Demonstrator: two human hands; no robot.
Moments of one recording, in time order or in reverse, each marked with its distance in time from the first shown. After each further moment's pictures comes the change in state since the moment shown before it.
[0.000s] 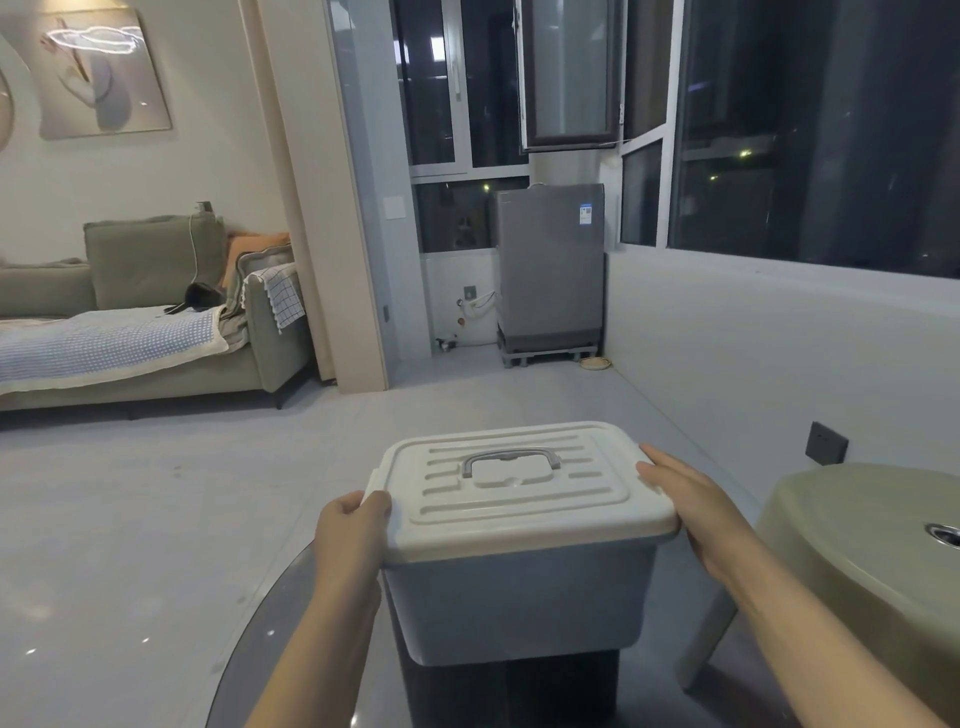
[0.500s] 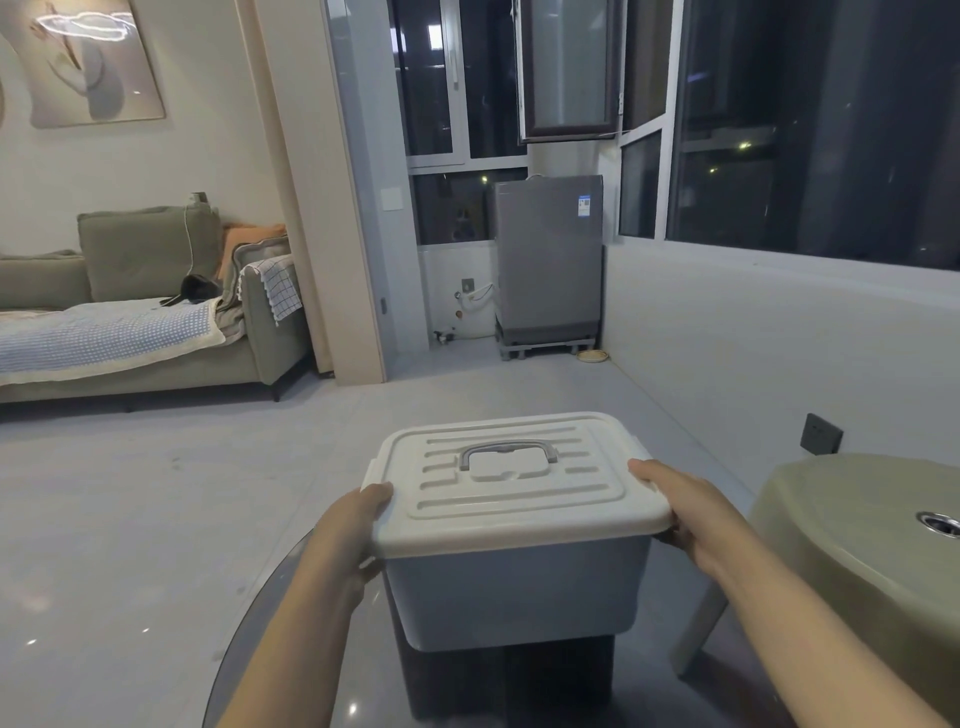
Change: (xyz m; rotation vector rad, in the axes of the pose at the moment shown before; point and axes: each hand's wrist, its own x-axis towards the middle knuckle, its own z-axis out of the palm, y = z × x) left_hand 0.005 -0.001 -0.010 -0.039 -0.126 -0.334; right_hand -0.014 -0.004 0.005 0.070 0.057 0.253
